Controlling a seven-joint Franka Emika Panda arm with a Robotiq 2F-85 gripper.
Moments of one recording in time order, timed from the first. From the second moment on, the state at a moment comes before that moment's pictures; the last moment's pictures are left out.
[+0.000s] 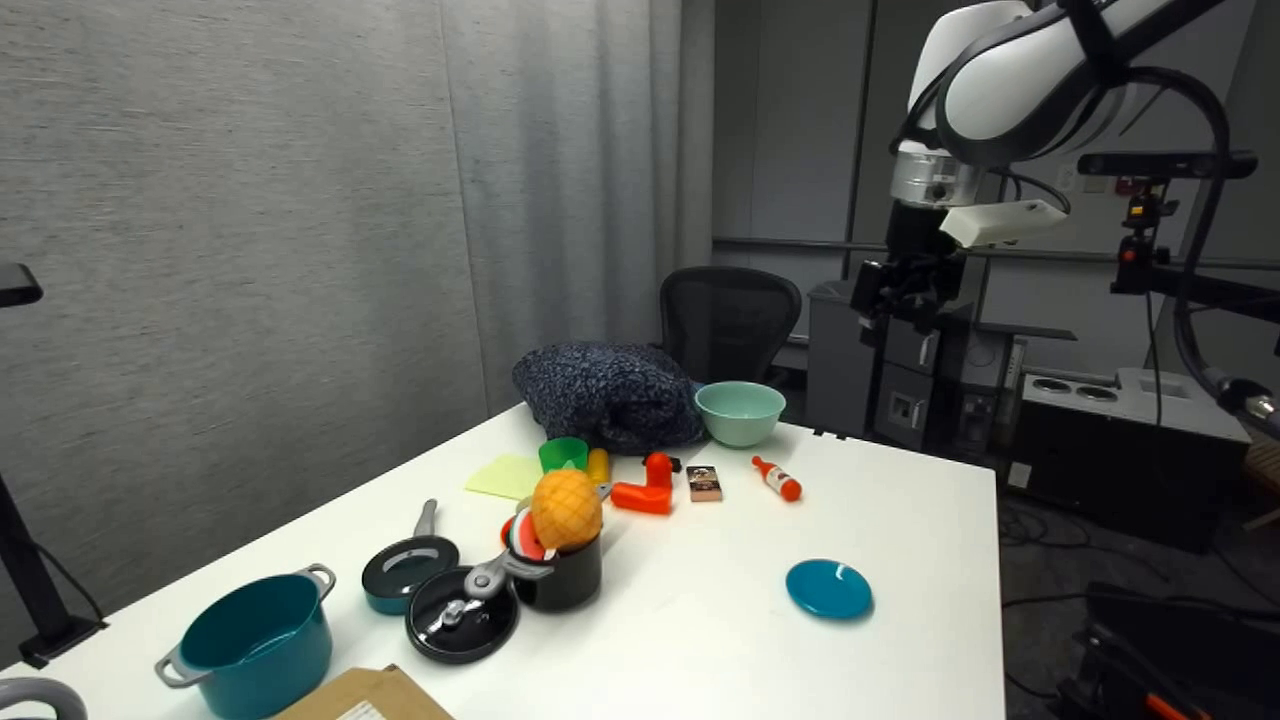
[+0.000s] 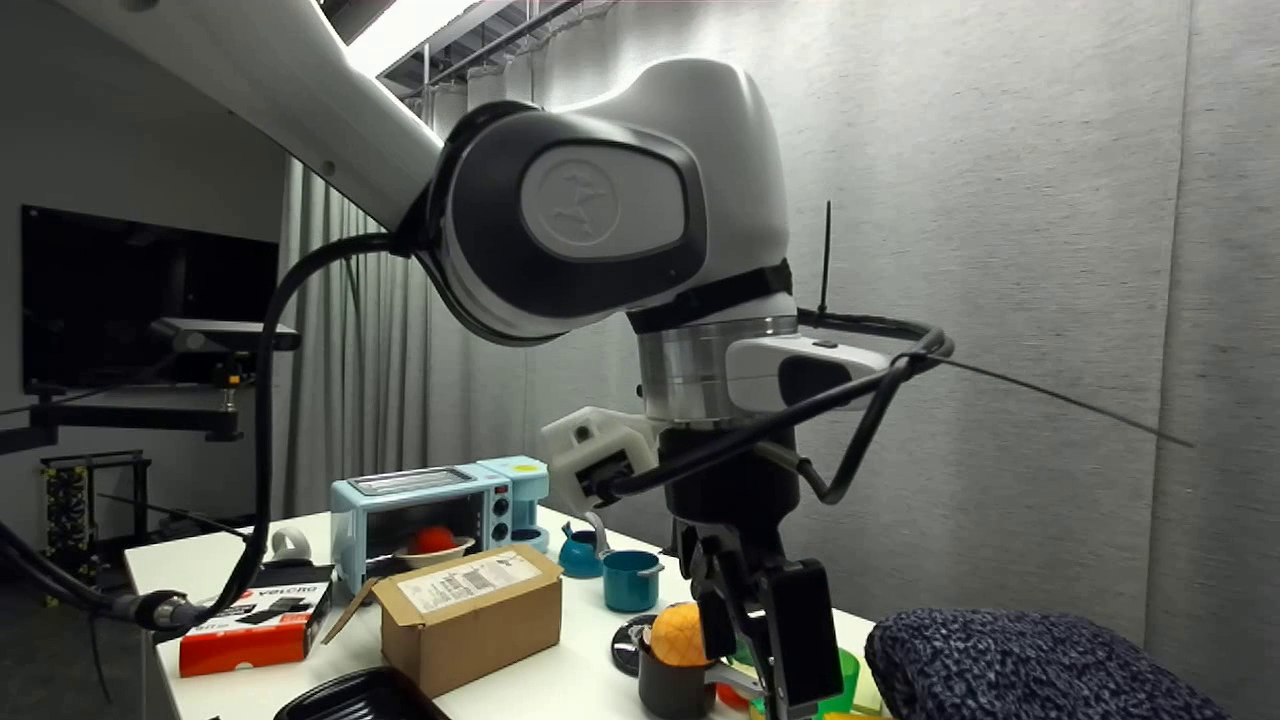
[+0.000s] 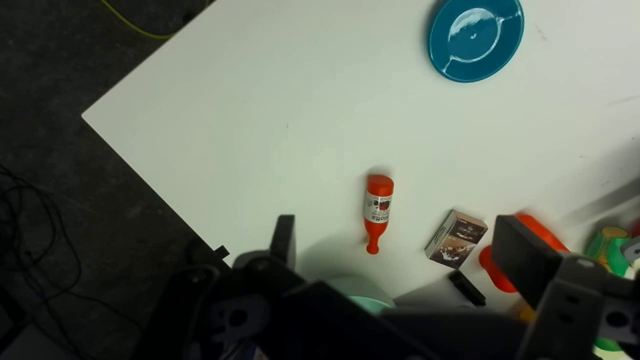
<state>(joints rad) -0.29 -0.20 -0.20 -2.36 -0.11 2.31 0.16</state>
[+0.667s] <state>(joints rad) -0.26 0.05 -0.19 -2.24 -0.10 2.39 0.18</state>
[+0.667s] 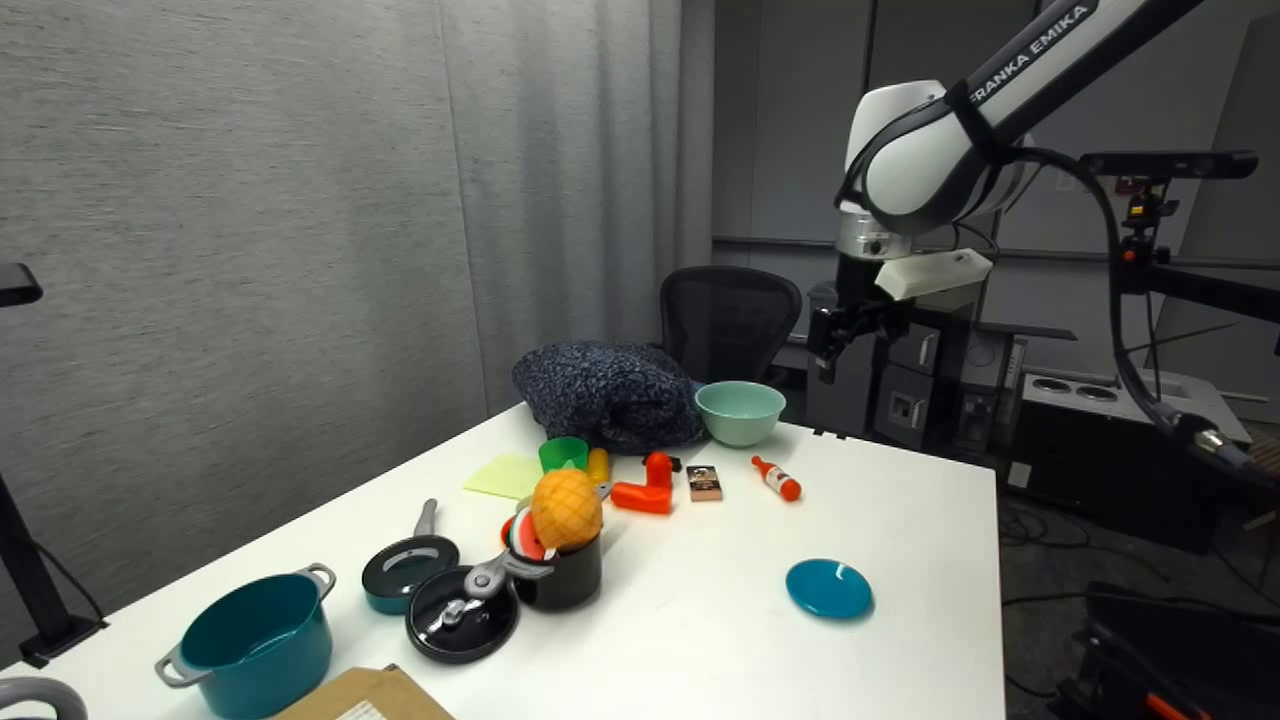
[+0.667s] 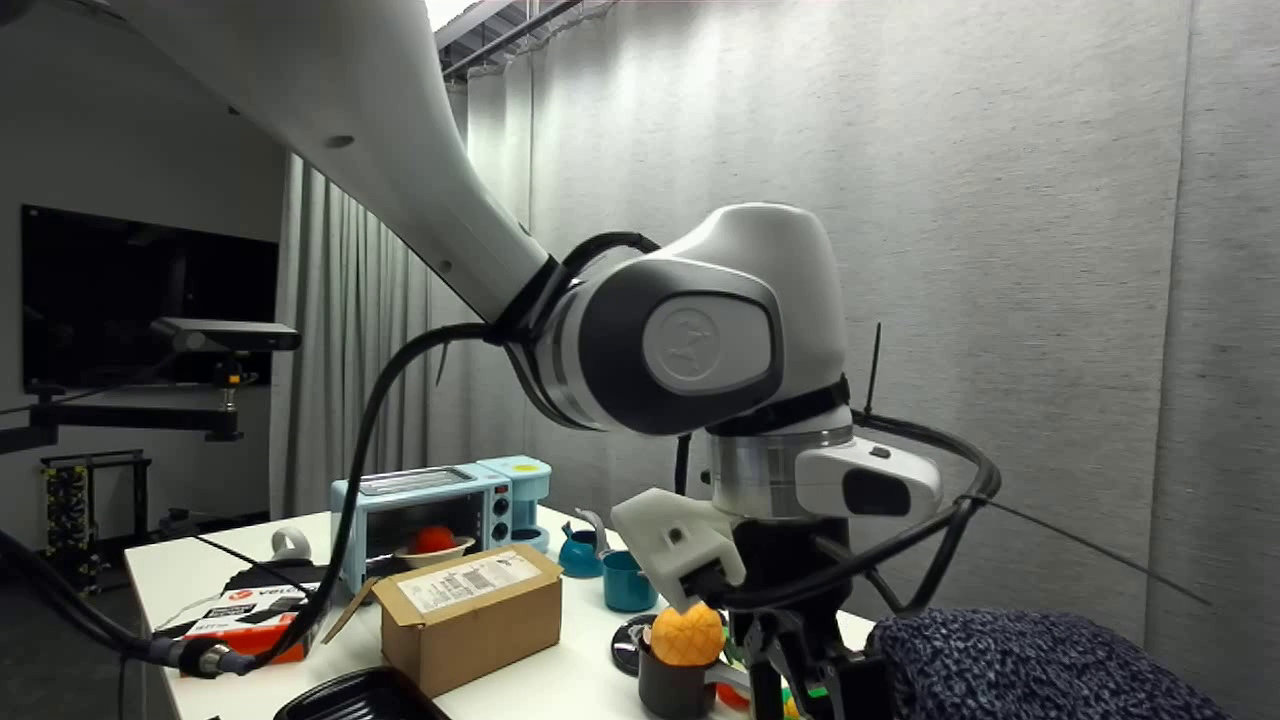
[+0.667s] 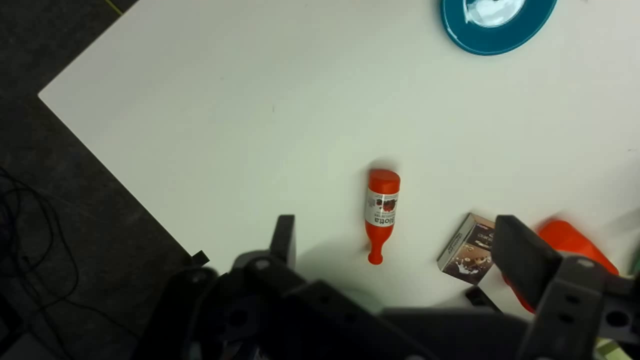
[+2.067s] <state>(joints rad) -0.26 0.32 -0.21 -2.08 -0.09 2.40 0.22</state>
